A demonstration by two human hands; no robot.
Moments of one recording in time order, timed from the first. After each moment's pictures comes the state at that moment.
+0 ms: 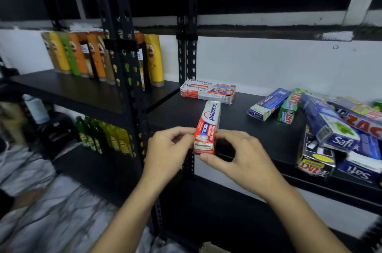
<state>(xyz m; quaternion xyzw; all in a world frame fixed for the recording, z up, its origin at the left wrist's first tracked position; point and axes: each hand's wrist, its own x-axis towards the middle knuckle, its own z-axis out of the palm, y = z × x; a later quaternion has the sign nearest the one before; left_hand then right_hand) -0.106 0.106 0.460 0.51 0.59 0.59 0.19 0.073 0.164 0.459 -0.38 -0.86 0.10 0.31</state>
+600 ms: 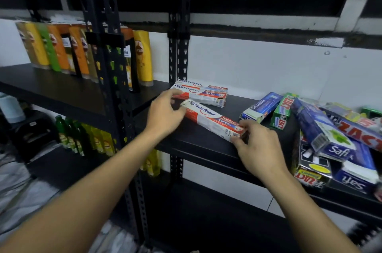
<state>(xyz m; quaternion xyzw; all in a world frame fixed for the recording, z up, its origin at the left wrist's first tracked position) -0.149 0.229 0.479 0.57 0.65 0.50 0.02 0.085 0.203 0.474 -0.59 -0.74 0.09 0.32</state>
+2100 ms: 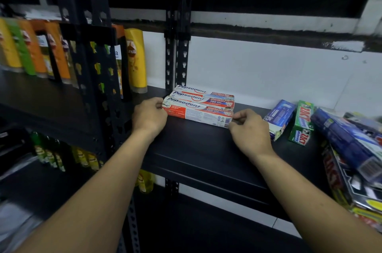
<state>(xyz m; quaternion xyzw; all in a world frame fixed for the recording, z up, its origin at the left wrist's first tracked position) -0.216 0.310 0.460 0.46 0.71 0.53 0.08 0.023 0.312 0.468 -0.58 -0.66 0.17 0.45</state>
